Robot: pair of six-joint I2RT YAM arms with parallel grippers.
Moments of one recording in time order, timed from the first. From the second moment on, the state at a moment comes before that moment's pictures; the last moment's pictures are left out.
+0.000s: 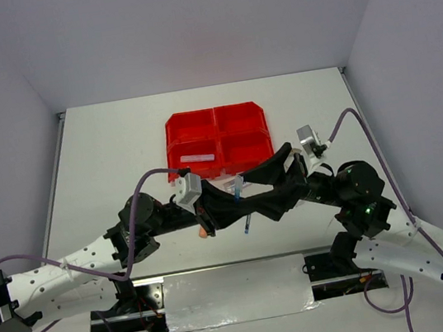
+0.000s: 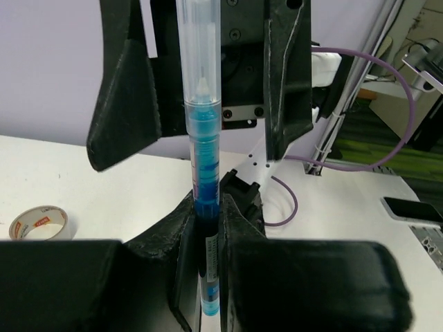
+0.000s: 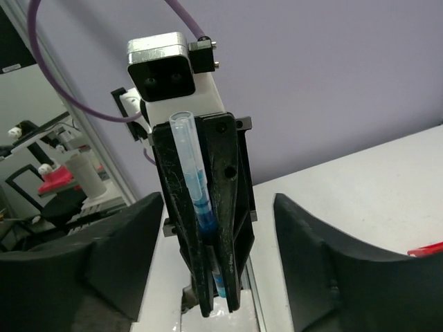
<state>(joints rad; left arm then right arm) -1.10 0.97 0.73 0.51 0.36 -0.27 0.91 0.61 0.68 0.34 -0.40 0.50</state>
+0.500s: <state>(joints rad) -1.10 0.99 0.75 0.46 0.49 -0.24 0.91 0.61 0.80 0.25 -0.42 0.46</state>
